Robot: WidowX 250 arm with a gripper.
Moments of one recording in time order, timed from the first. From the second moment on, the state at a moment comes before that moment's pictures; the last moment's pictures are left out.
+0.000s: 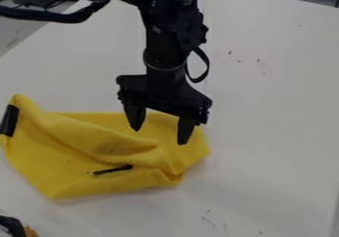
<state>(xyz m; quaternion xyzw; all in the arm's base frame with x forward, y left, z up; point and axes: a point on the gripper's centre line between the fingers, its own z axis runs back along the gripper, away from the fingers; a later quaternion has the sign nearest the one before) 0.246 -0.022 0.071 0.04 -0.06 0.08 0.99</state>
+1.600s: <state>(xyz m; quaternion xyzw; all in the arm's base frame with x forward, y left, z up) 0.247 -0.018 0.029 0.06 -0.04 0.09 0.99</state>
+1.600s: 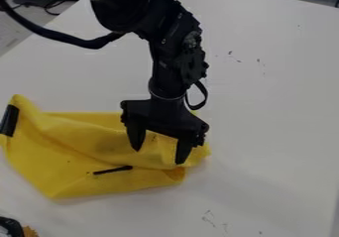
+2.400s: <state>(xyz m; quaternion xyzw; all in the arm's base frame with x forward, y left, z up) 0.237 -0.008 0.006 0.04 -0.04 0.10 0.99</state>
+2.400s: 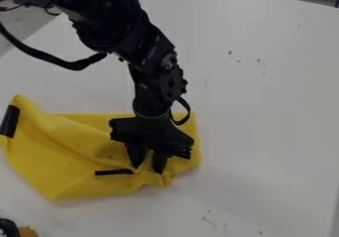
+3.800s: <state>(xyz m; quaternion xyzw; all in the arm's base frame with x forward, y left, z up) 0.248 -0.006 0.026 0.05 -0.05 0.12 0.99</state>
